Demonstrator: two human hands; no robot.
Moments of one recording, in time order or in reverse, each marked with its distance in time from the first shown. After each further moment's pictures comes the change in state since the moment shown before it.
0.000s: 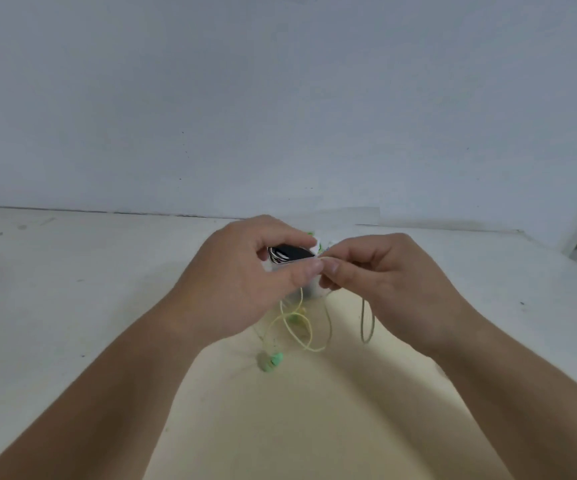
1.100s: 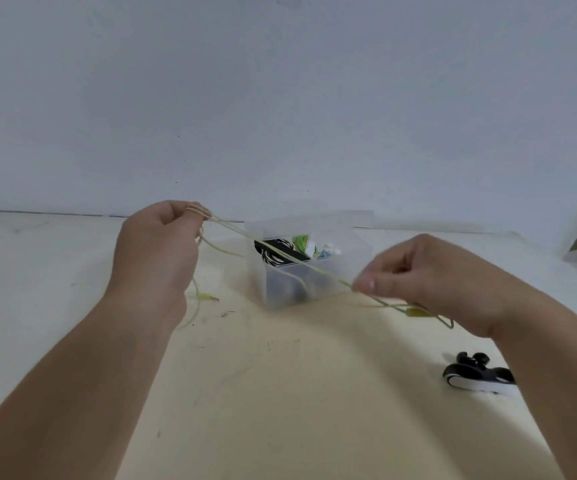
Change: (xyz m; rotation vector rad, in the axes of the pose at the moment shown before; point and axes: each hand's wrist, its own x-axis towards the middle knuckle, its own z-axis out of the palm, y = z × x) left_hand 0.019 -0.025 -0.018 -0.467 0.630 -0.476; right_hand 0.001 0.000 -0.051 -0.255 -0.177 0.322
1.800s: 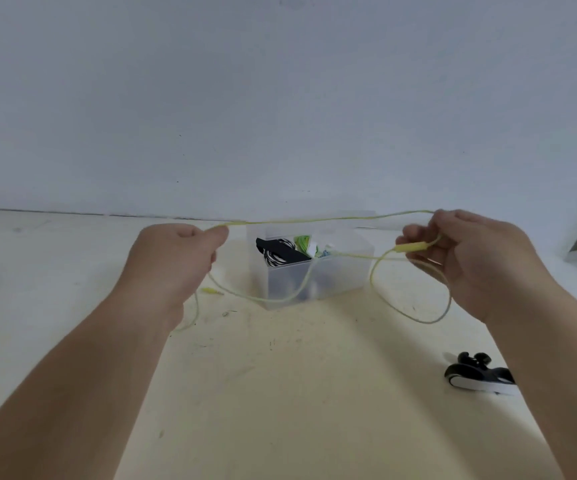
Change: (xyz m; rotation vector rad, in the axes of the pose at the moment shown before) left_hand 0.005 -0.008 -0.004 0.218 -0.139 -0.058; right_hand 0.028 0.027 -0.013 0.908 0.541 0.113
